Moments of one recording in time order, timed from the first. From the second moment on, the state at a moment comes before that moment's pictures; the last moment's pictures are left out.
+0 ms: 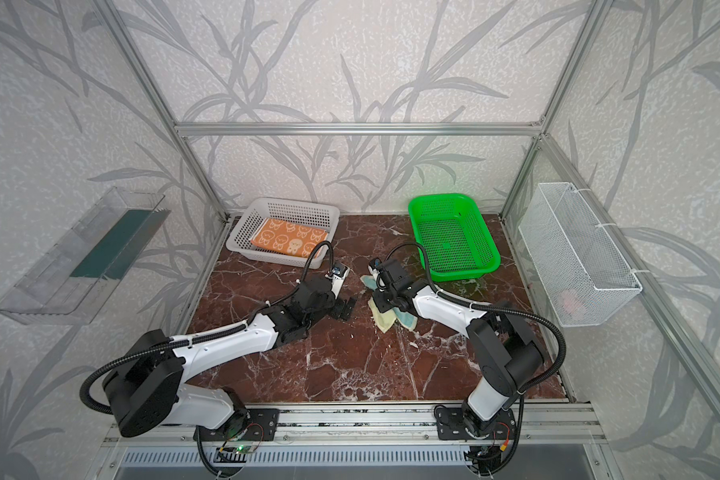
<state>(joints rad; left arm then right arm) -0.77 1.41 0.77 0.07 -0.26 -0.07 0.63 1.66 1.01 -0.27 0.02 0.08</state>
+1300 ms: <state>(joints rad) -0.86 1.57 0.87 0.01 -0.16 -0.06 0.46 1.33 0.72 -0.38 0.02 0.12</state>
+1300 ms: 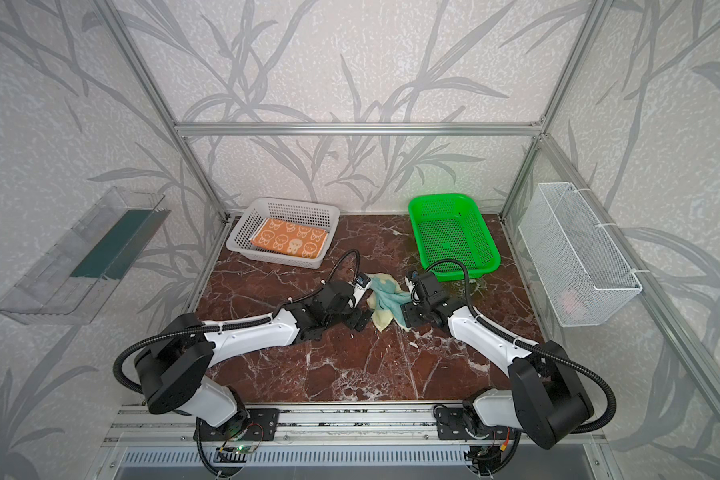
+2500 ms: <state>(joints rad) -0.86 1.57 0.86 0.01 -0.21 -0.02 0.50 1.66 0.86 -0.31 -0.17 0.18</state>
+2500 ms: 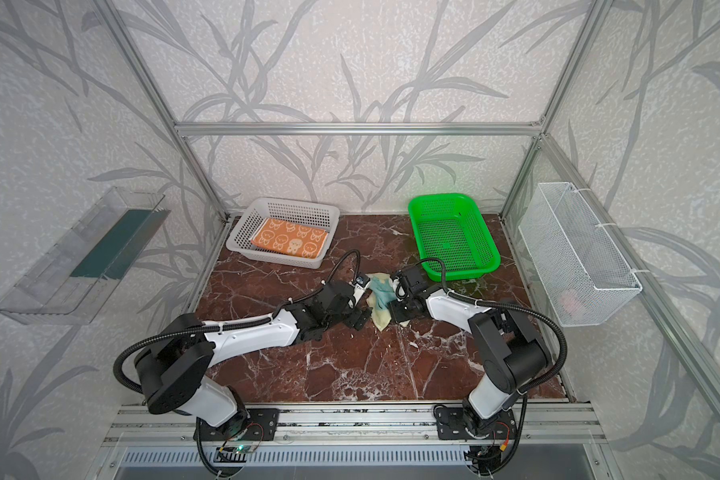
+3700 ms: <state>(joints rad) -0.86 1.44 0.72 0.09 -0.32 0.06 0.58 1.49 1.06 -0.45 -0.12 0.12</state>
